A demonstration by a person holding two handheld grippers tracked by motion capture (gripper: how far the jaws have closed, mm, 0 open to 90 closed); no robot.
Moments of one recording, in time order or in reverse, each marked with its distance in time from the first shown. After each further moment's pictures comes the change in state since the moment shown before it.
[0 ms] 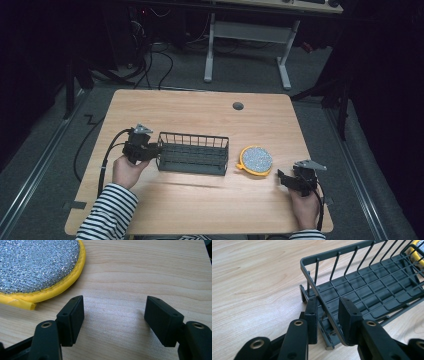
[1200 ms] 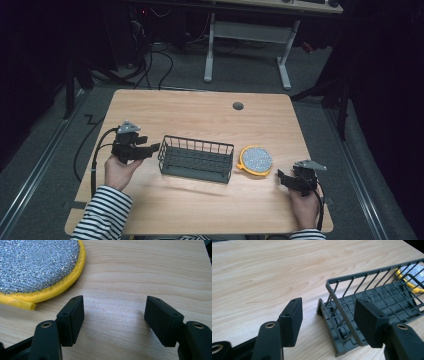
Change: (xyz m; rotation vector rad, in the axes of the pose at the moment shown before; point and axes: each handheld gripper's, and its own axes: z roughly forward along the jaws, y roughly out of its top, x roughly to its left) left arm 0.014 -0.005 -0.031 -0.148 -0.005 -0.043; right arm 0.000 0.000 0.000 0.000 -0.001 0.003
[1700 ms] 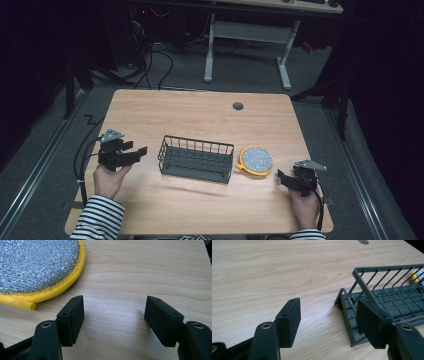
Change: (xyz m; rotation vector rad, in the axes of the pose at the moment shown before) left arm 0.022 -0.035 -0.015 -0.045 0.072 -0.105; right arm 0.000 0.000 0.000 0.000 0.000 0.000
